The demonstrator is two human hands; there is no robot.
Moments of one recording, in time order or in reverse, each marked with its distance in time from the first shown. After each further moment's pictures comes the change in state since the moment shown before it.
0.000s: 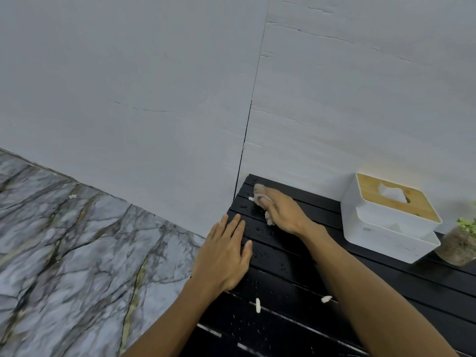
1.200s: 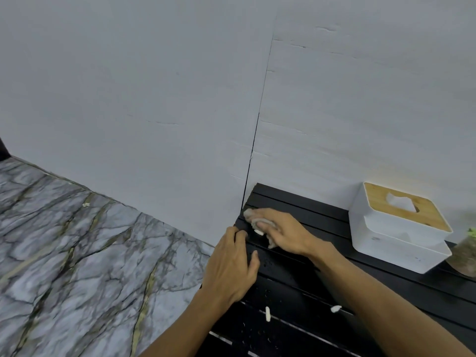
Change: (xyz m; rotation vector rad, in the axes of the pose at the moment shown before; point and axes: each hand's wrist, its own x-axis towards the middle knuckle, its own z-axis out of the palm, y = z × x) left_hand -0.009 0.002 -0.004 -0.144 0.237 0.012; right_hand -0.025 -0.034 0.004 0.169 -0.109 -0.165
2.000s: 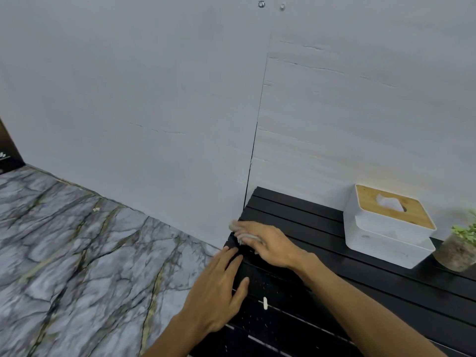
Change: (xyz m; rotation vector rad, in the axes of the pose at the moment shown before) left_hand -0.059 -0.011 -0.027 0.052 -0.112 0.131; right_hand -0.017 -0.032 0.028 -0.060 -0.056 -0.096
